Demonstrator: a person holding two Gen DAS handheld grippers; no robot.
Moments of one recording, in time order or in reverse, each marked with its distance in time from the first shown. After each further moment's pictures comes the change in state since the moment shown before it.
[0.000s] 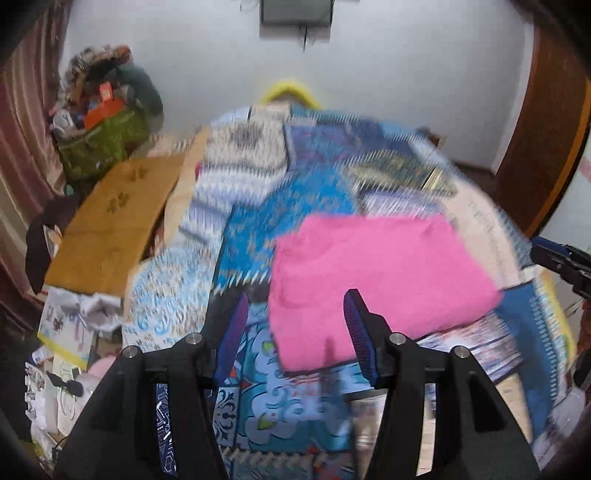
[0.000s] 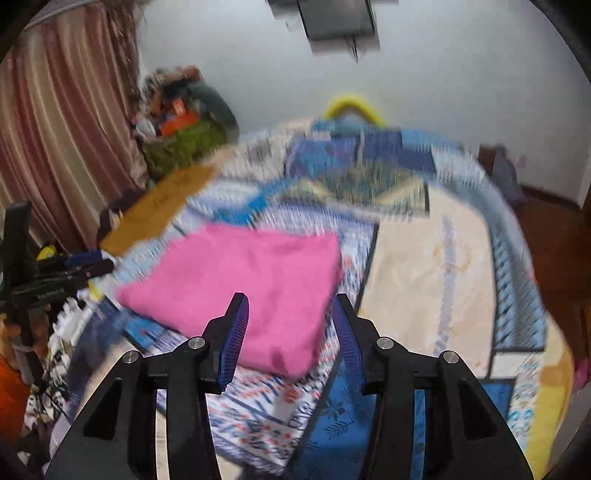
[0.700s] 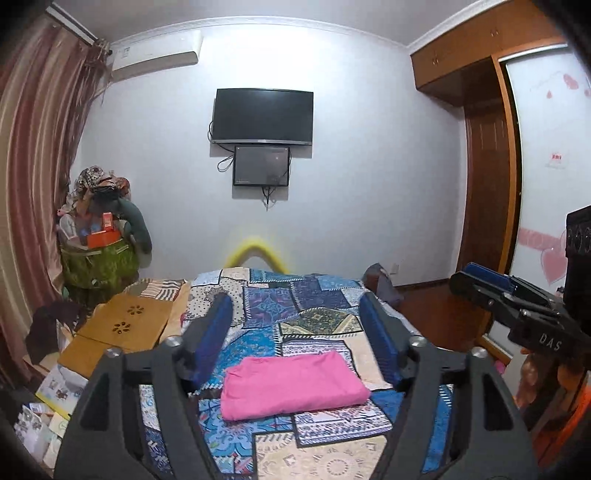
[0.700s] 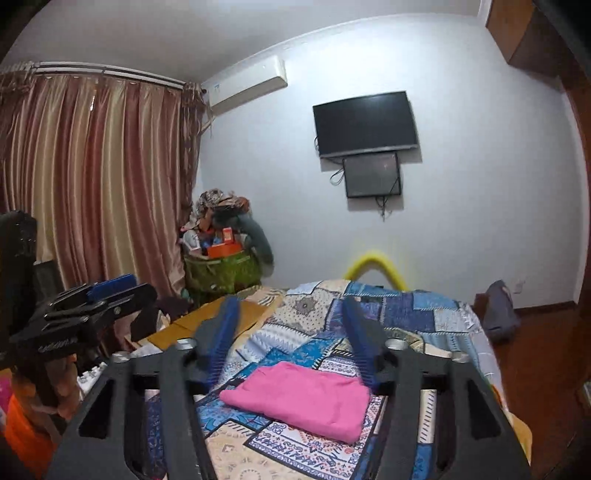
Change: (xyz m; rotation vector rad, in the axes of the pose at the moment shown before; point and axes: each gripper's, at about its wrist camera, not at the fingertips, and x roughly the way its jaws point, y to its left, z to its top) left arm -0.234 -0.083 -0.018 0.039 -0.579 -0.098; right arm -0.180 0.104 0.004 -0.140 -0.541 0.026
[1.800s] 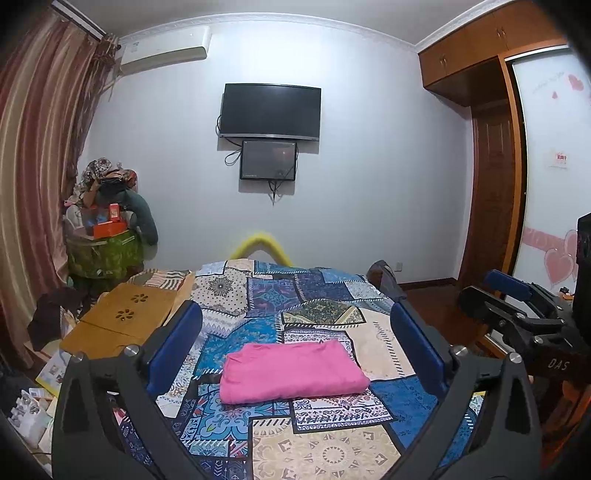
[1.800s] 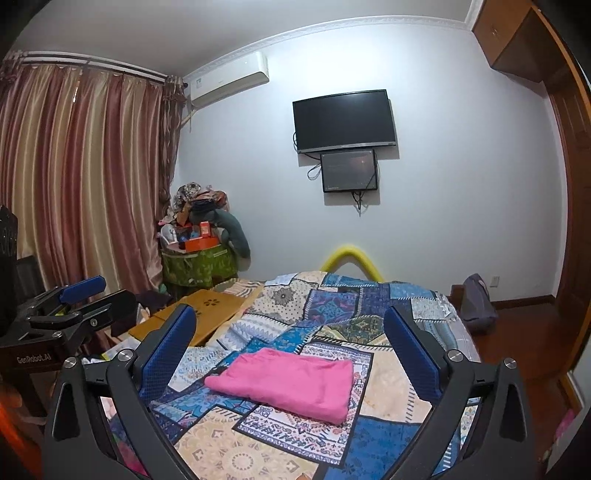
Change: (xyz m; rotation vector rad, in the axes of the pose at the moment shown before) left arm -0.002 0.000 -0.022 -0.018 0.014 0.032; right arm -0.011 0.003 -0.016 0.000 0.023 -0.094
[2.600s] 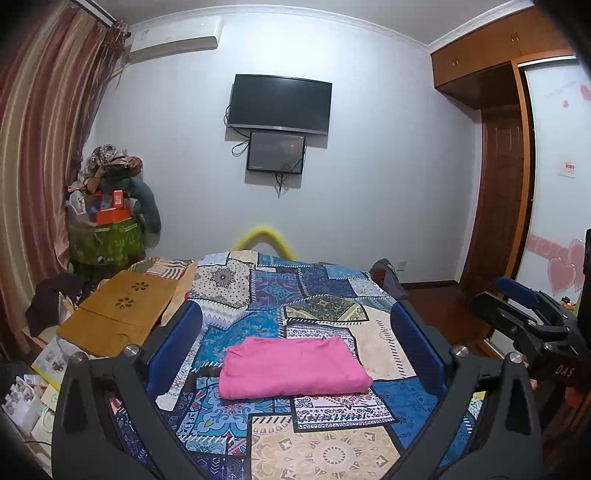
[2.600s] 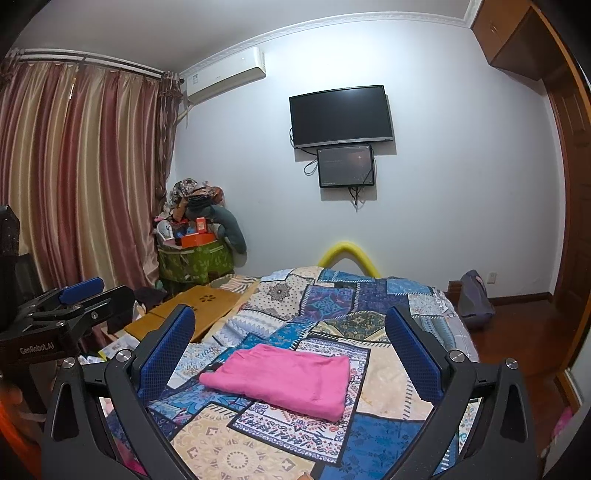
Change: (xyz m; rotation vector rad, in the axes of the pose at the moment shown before) left arm 0.010 0.016 -0.003 -0.045 0.024 0.010; right arm 0.002 -0.001 -0.001 0.001 0.016 -0.012
